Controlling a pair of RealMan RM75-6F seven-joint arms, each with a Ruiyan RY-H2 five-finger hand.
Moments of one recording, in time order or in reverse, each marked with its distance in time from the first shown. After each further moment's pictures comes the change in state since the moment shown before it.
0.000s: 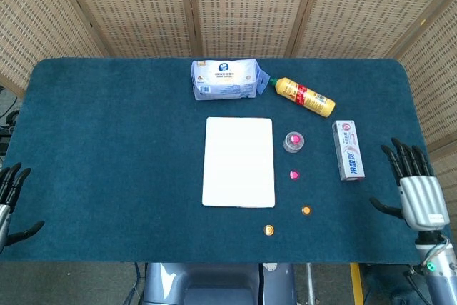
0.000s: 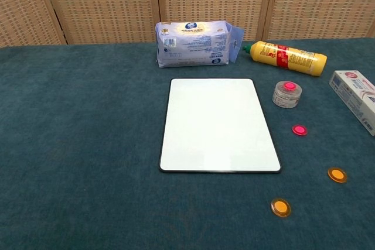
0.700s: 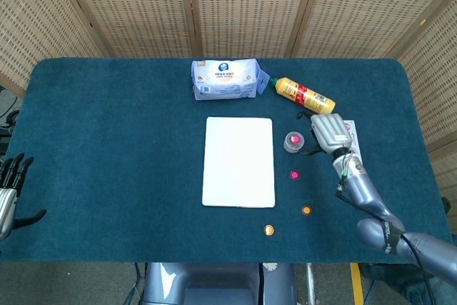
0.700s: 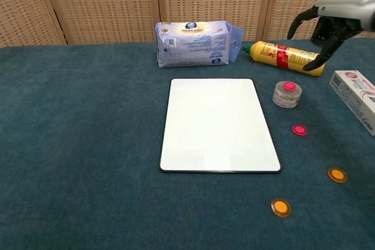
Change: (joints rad) left arm -0.063 -0.020 -0.056 -0.018 -0.158 -0.135 0.078; right arm 0.548 -0.288 0.165 0.312 0.537 -0.629 -0.155
